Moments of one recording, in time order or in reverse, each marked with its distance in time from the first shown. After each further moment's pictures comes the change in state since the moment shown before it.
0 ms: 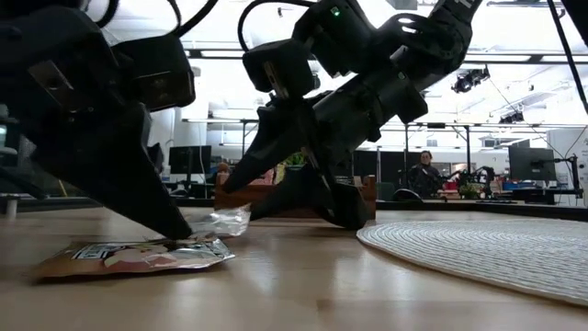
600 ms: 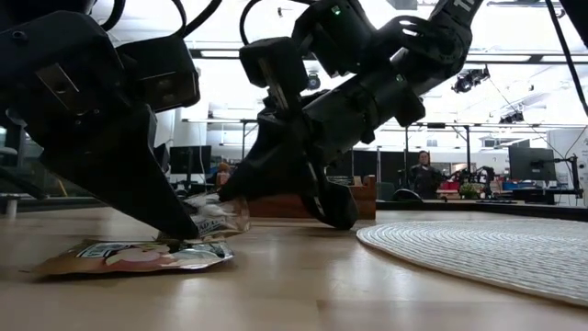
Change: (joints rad) left arm 0.006 0.001 0.000 0.021 0.004 0.025; right arm -0.002 0.037 0.001 0.063 0.027 -0.020
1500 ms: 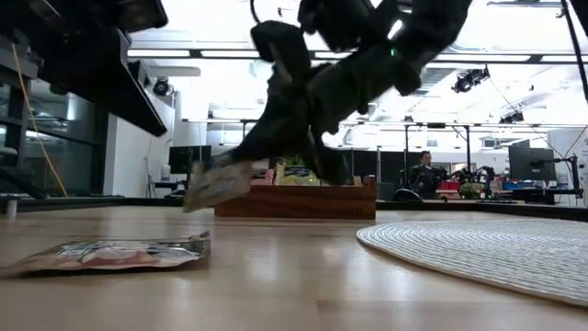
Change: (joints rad) left arm 0.000 -0.463 -0.001 -0.519 -0.160 0.170; right arm -0.068 -0.174 -0.005 -0.122 0.100 -0.193
